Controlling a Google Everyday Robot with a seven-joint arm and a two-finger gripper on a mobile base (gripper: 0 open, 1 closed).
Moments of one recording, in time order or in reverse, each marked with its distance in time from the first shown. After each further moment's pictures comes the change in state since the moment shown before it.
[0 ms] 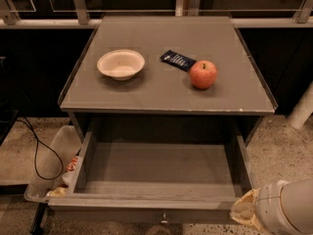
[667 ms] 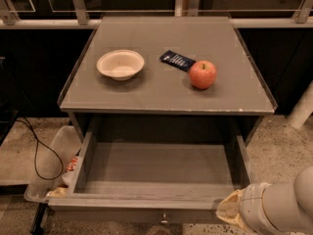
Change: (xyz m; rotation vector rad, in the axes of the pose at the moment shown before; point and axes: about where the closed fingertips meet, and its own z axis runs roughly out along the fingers) arm -0.013 0.000 0.037 -0.006 -0.056 -0.004
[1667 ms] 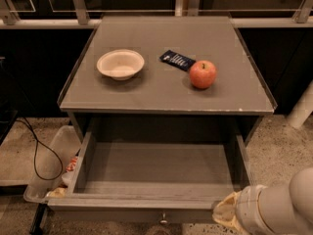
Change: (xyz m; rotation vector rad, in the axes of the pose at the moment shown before) arm -0.002 0.006 0.009 -0.013 -0.013 -0.003
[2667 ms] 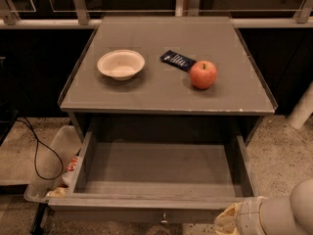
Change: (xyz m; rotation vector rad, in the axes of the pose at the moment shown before) arm 0.011 0.022 0.007 -0.032 0.009 -0.001
